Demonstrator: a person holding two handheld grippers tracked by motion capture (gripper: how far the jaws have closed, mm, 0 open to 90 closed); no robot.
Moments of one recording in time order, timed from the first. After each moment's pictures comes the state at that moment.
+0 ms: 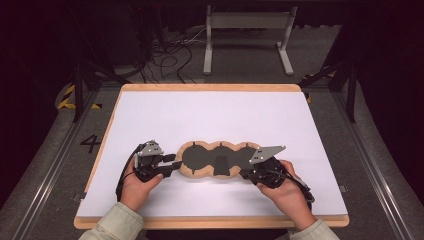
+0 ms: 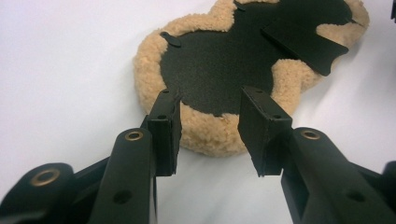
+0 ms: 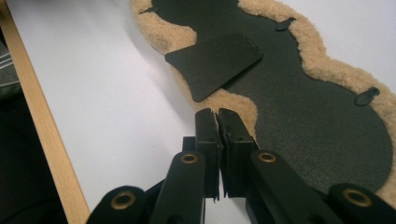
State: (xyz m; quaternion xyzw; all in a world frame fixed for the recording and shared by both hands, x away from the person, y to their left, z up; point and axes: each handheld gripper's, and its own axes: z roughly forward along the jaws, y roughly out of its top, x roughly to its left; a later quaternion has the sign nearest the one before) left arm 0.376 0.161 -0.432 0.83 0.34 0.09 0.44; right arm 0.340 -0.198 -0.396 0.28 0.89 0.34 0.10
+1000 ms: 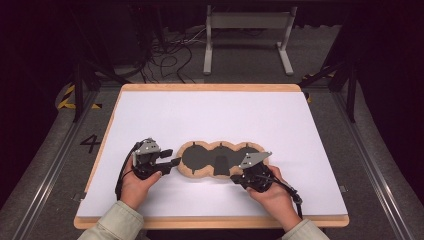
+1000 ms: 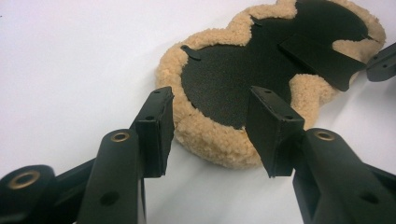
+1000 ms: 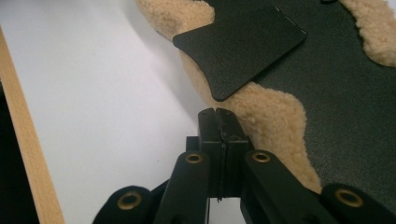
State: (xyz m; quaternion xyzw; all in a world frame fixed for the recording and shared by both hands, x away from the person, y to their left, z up) left arm 0.381 0.165 -0.433 0.82 0.35 0.11 0.45; right arm 0.347 -0.177 -0.434 0.28 0.89 0.34 0.08
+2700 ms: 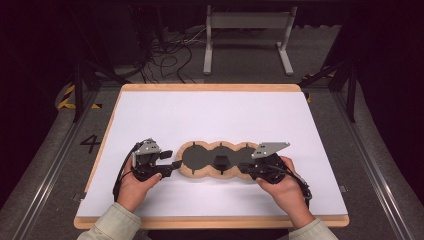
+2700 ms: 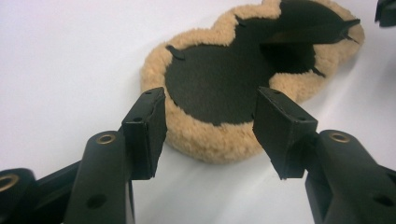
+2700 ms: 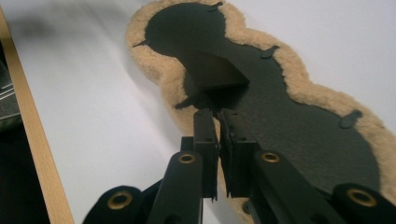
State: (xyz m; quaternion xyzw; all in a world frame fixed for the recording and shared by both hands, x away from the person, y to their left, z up) left arm 0.372 0.164 -0.422 0.82 0.36 0.09 0.44; right arm 0.349 -0.204 -0.393 0.29 0.87 0.38 0.11
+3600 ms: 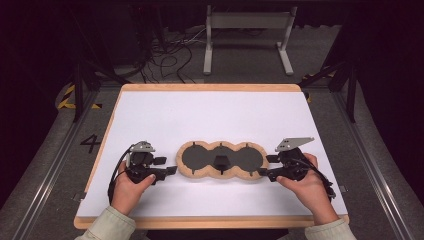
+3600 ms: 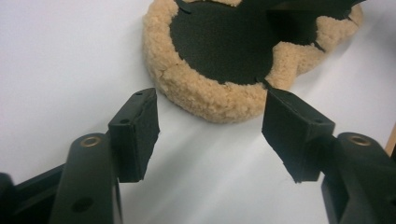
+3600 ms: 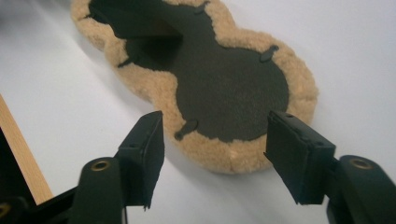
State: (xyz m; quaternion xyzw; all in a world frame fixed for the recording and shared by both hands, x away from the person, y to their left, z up) left arm 0.375 0.179 -0.430 0.82 0.40 0.02 0.41; right arm 0.355 -0.259 -0.389 0.36 0.86 0.35 0.10
